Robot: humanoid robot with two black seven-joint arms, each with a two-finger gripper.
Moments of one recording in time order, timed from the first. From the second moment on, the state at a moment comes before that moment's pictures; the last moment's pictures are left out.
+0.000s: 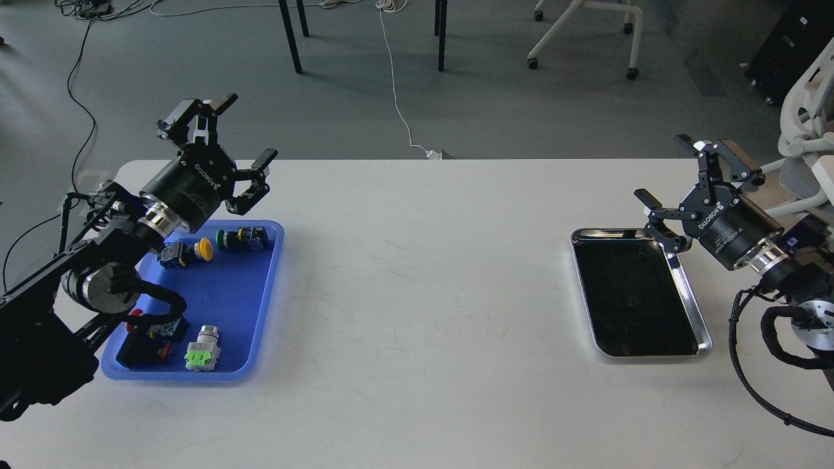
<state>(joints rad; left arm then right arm) -0.52 0.49 -0.87 -1.08 0.22 -0.39 -0.29 0.59 -0.73 0.43 0.99 -0.06 0.49 0.49</state>
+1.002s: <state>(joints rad) -0.53 0.47 -0.90 -1.05 0.22 -0.46 -0.44 0.71 -0.97 0.47 1.03 -0.28 0.49 0.49</state>
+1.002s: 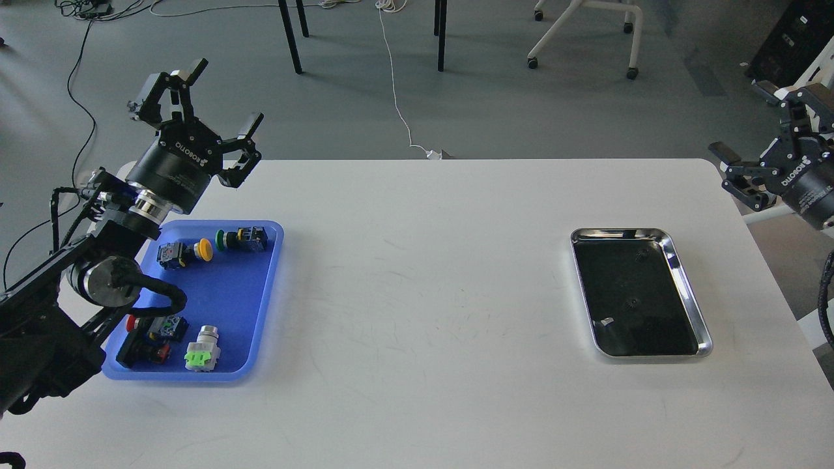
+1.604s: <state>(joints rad) -0.53 0.42 -0.91 -1.06 0.22 -0.49 -0.44 1.05 -1.00 0.12 1.12 -1.50 0.49 0.49</state>
